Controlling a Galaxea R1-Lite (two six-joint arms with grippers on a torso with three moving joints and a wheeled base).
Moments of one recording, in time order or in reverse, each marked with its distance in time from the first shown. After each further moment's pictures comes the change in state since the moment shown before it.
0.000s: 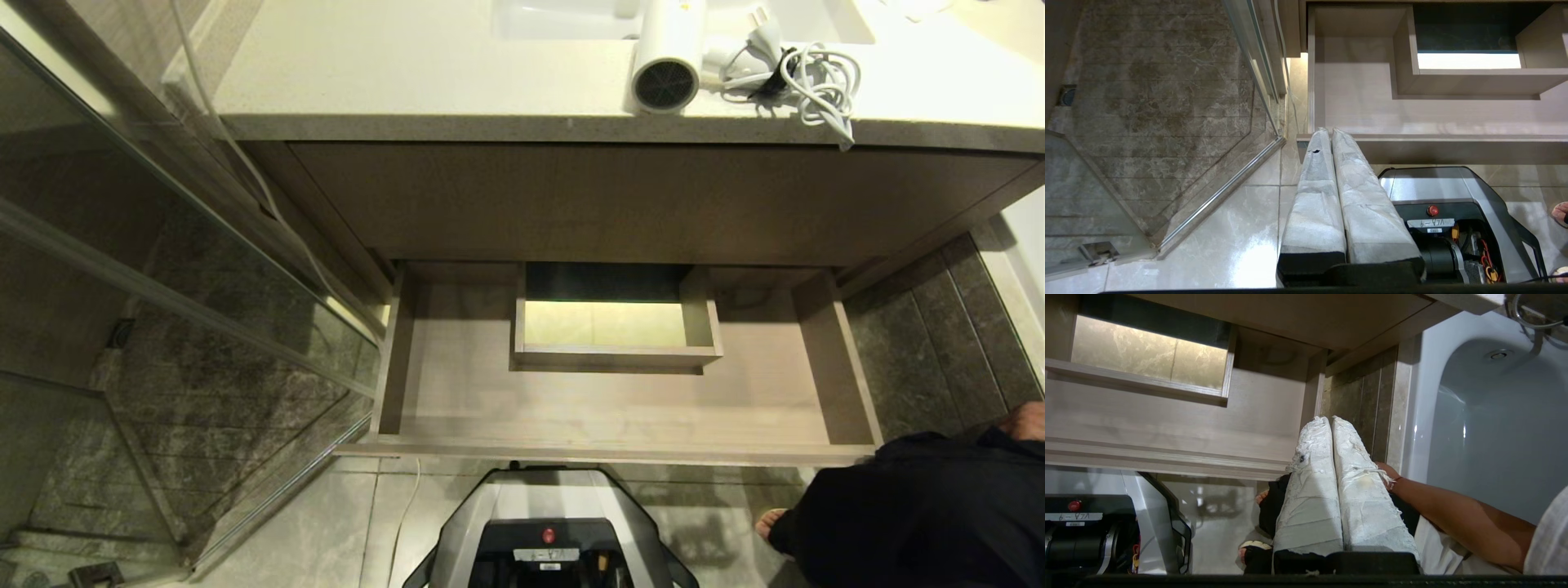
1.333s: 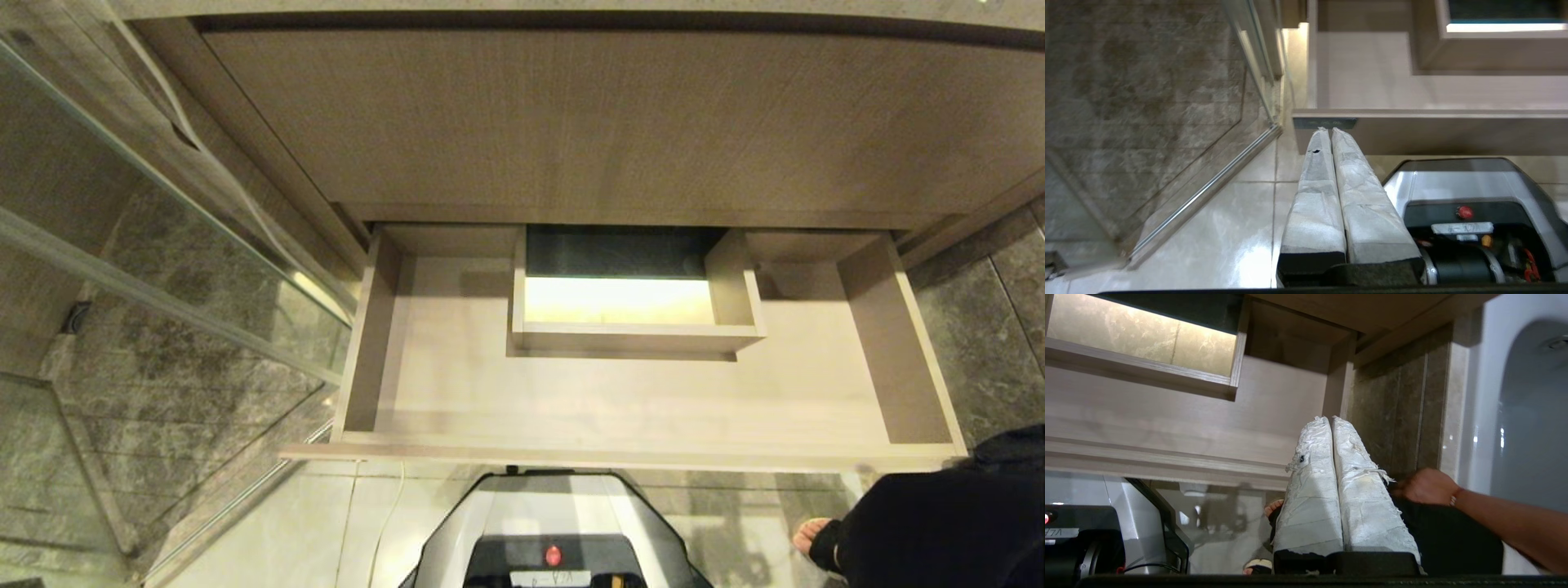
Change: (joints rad) left arm 0.000 0.000 0.000 0.001 0.000 0.000; right arm 0.013 -0.101 0.098 -0.026 0.004 -0.007
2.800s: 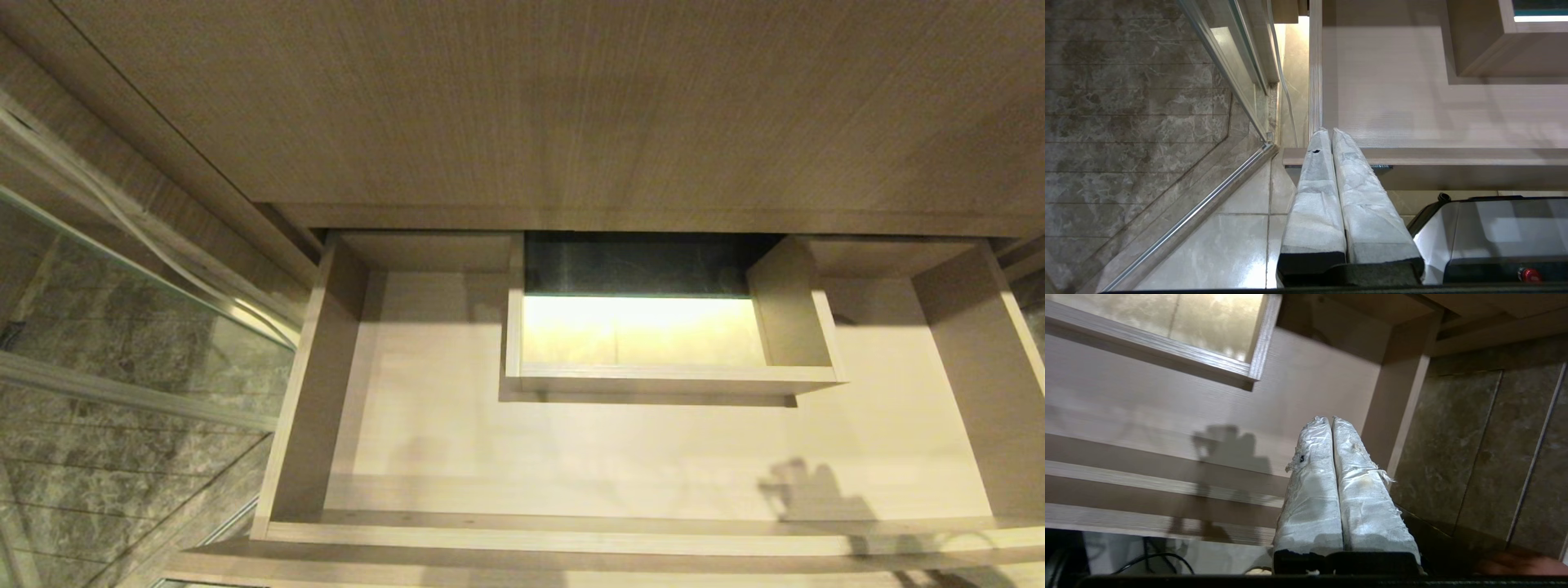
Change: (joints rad) left arm 0.000 0.000 0.000 0.000 0.000 0.001; right arm 0.044 0.050 0.149 -0.016 0.001 -0.052
